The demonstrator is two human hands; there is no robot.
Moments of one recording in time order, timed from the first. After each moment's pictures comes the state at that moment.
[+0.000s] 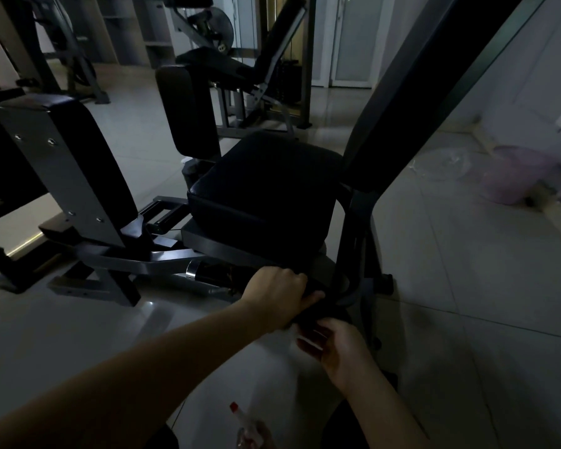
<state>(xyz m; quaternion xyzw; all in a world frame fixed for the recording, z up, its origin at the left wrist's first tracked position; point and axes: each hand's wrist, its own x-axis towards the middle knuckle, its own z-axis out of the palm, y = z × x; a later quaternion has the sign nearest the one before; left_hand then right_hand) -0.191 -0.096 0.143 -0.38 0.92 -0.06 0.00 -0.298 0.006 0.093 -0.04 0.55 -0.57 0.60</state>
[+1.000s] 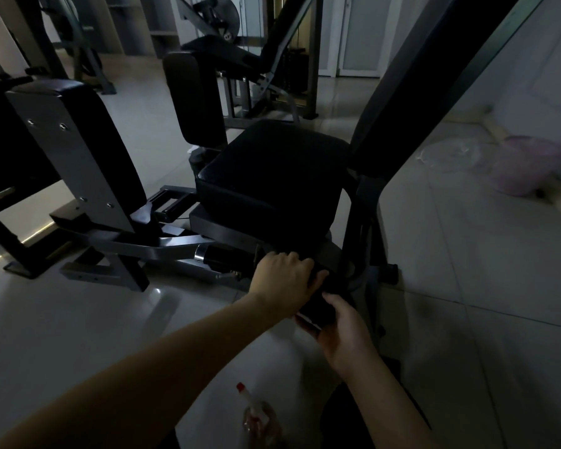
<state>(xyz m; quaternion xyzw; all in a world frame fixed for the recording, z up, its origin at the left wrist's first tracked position) -0.190 -0.083 0.134 -0.40 0.91 -0.10 -0.07 -0.289 0.012 0.097 -0.04 0.47 -0.63 0.62</state>
